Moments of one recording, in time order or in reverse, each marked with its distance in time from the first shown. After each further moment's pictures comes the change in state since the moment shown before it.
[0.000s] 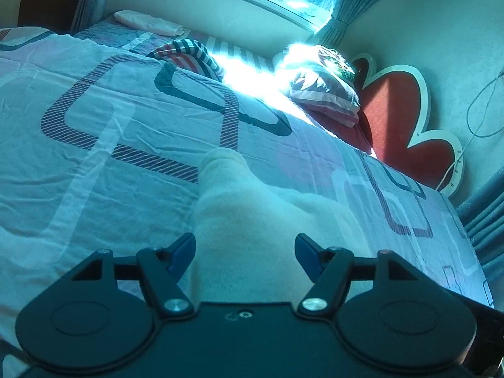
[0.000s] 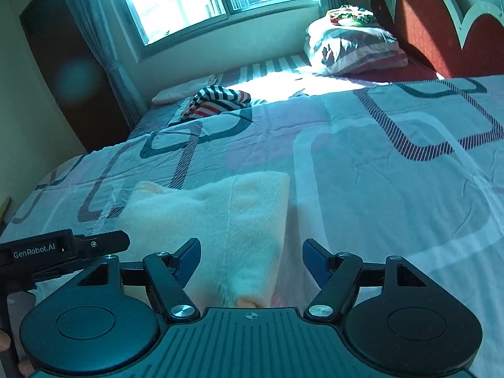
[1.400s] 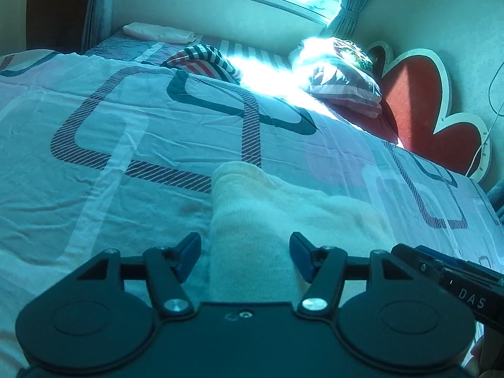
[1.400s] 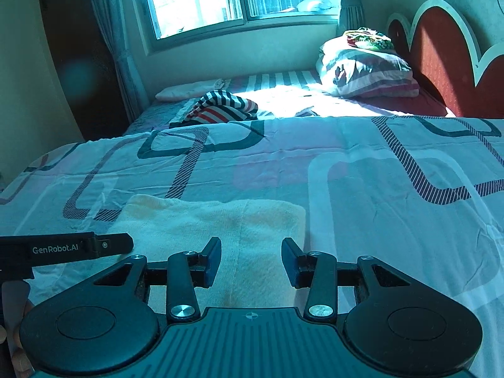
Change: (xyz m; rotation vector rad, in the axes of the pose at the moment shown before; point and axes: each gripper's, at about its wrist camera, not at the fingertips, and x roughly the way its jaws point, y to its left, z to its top) left arm 0.002 -0.012 -0.003 0.099 -0.005 0.114; right arm 0.020 0.016 0.004 -0.109 -0.008 -0.006
